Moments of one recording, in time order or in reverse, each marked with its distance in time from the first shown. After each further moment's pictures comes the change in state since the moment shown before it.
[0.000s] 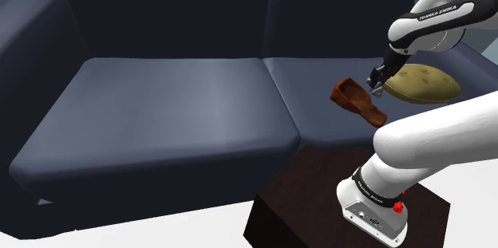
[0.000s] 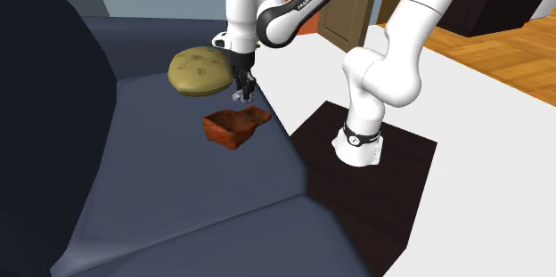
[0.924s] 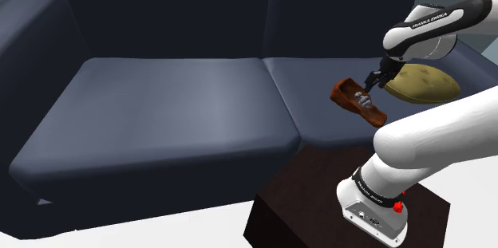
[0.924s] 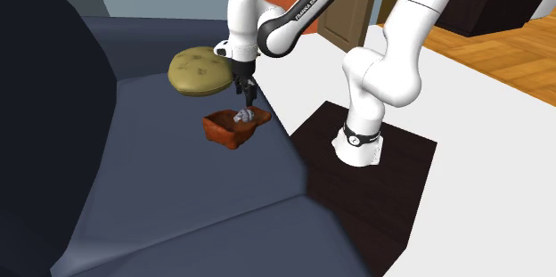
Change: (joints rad) arm 0.007 0.053 -0.027 -0.035 0.000 0.087 -0.005
